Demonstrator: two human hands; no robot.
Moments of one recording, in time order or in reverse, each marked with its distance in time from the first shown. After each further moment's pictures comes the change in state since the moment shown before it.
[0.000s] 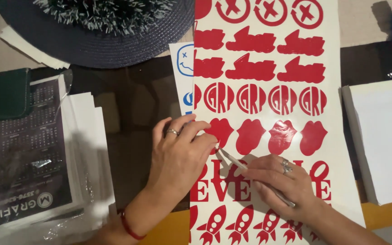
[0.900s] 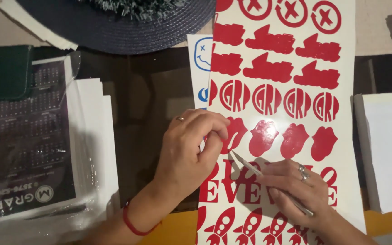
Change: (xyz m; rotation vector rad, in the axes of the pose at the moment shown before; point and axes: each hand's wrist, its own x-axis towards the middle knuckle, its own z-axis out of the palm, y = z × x) left_hand 0.013 -0.007 -0.020 -0.584 0.138 -0.166; right_hand 0.000 -0.004 -0.001 -0.038 -0.013 -0.028
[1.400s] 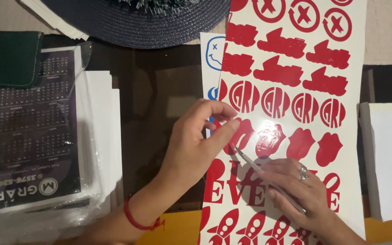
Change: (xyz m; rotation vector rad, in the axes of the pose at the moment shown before) left_hand 0.007 -0.002 -0.004 -0.474 -0.007 -0.536; right_hand 0.000 0.003 0.002 0.004 -0.089 0.098
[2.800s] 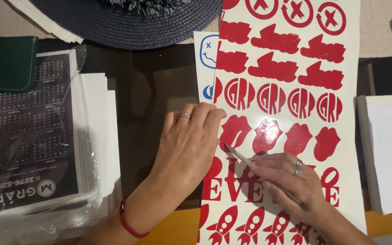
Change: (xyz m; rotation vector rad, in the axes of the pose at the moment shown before) left_hand -0.008 -0.025 -0.002 1.210 -0.057 0.488; right_hand 0.009 0.004 0.004 0.008 -0.013 -0.100
